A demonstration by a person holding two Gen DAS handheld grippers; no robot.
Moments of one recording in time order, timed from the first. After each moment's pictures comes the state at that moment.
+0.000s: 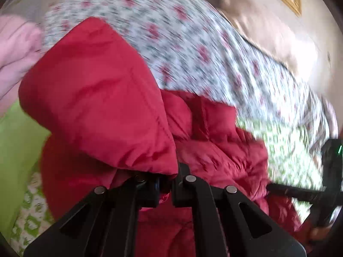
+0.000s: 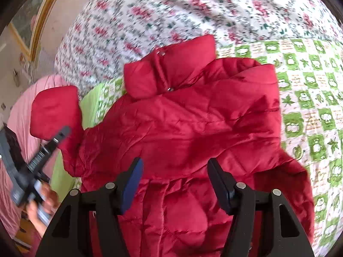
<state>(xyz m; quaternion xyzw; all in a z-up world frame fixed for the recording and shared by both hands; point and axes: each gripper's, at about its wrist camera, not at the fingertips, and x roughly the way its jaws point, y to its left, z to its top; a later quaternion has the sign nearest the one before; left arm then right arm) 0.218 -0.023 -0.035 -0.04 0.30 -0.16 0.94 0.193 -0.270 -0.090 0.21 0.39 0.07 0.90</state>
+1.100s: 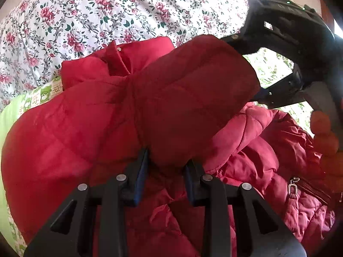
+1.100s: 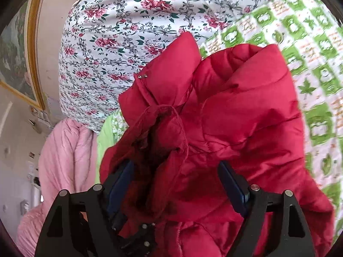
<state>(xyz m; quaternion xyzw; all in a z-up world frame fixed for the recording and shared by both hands) 0.197 -0.136 -0.098 0.14 0.34 -0.27 0.89 0.255 -0.320 -0.120 0.39 0.37 0.13 0.83</state>
